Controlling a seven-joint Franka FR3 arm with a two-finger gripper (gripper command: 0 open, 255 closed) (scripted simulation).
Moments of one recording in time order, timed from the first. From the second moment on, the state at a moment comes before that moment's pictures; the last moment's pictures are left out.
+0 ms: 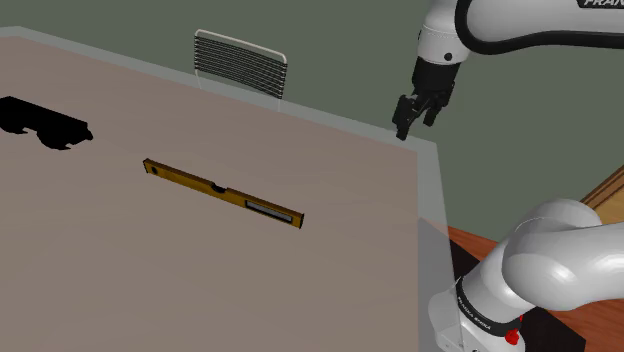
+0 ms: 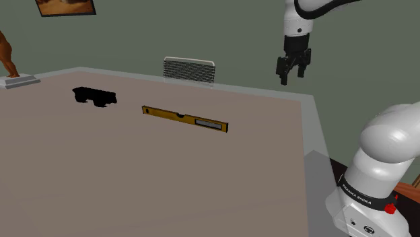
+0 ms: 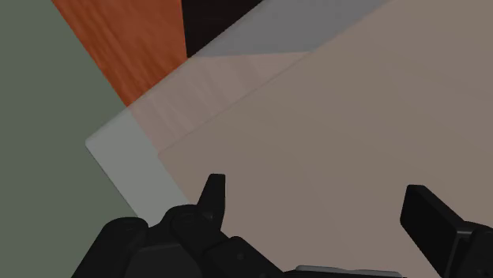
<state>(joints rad) 0.00 -0.75 0.07 -2.44 -0.12 1.66 0.15</state>
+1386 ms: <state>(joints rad) 0.17 -0.22 0.29 -2.10 -0.01 1.82 0.19</state>
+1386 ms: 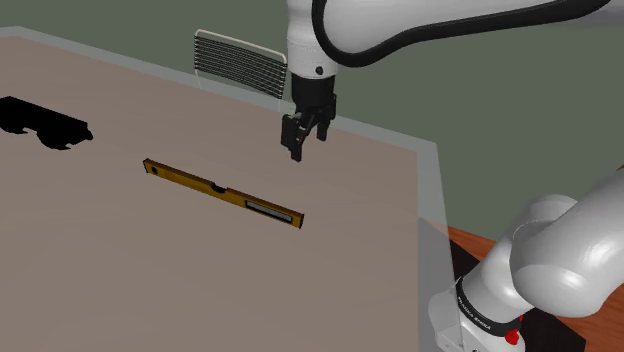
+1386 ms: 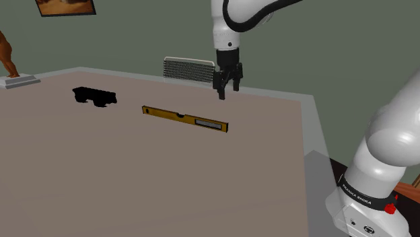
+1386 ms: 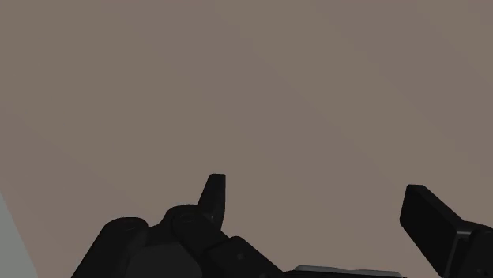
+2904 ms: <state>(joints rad) 0.32 0.24 0.43 -1.73 -0.09 1.88 0.23</state>
